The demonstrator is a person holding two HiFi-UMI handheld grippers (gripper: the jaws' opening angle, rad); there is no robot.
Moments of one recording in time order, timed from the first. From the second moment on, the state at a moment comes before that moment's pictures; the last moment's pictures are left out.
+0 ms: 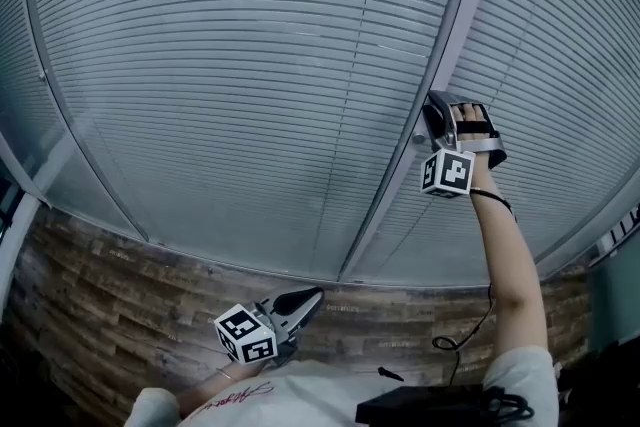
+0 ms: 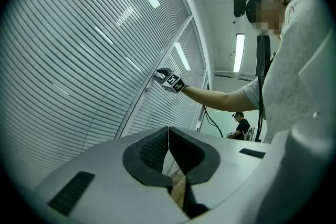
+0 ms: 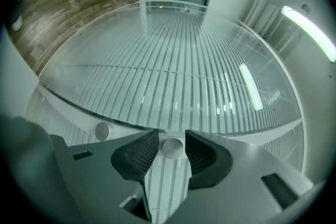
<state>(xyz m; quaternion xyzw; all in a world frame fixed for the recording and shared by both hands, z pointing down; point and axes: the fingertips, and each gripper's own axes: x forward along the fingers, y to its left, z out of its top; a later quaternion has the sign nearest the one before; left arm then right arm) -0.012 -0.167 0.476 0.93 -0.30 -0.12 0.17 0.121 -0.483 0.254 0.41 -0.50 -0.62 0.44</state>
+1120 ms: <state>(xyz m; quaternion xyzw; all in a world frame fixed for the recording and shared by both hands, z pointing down) -0.021 -0.169 0.479 0.93 -0.31 -0.12 0.17 0.143 -0.489 0.231 0.65 -0.74 -0.17 0.04</state>
